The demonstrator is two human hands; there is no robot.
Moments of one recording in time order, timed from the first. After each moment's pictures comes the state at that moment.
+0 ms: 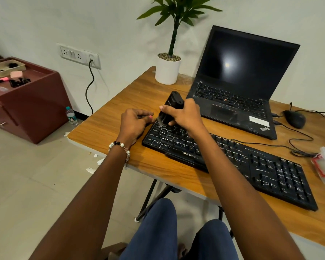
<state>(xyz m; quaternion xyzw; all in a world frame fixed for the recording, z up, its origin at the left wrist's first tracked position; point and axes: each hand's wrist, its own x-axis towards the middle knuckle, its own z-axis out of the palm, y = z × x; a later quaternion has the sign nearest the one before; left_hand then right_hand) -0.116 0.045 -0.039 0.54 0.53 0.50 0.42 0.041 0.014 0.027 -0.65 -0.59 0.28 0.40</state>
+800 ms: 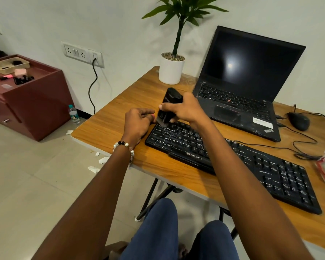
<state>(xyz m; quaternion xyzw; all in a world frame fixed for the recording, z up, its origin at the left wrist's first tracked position) -0.113 0.042 -0.038 0.53 0.54 0.51 0.41 0.034 0.025 0.046 -0.64 -0.61 0.31 0.34</state>
